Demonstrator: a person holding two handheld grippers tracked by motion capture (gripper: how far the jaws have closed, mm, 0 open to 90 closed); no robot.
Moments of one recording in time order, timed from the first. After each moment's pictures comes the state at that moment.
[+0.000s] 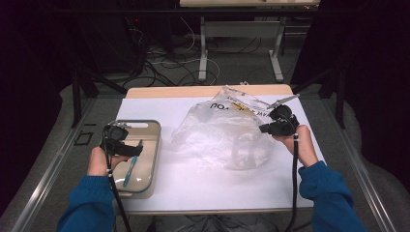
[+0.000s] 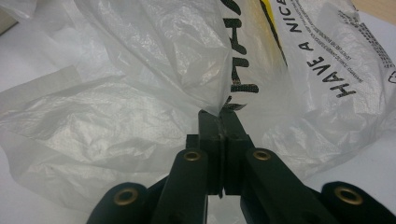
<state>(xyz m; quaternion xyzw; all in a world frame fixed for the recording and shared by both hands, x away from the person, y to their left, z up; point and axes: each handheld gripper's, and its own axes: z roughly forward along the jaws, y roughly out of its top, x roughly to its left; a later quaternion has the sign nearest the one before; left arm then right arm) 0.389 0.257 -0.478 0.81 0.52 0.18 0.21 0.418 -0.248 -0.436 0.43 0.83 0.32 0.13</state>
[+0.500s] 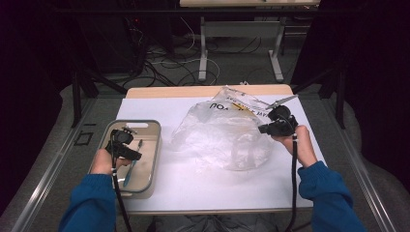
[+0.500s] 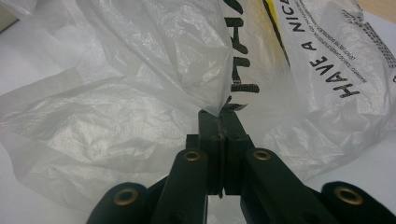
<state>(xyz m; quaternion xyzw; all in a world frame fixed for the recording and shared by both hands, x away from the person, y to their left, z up) 0.405 0.256 -0.507 0.84 0.52 0.10 0.13 0.418 -0.245 -0.437 0.43 0.84 0.32 0.12</state>
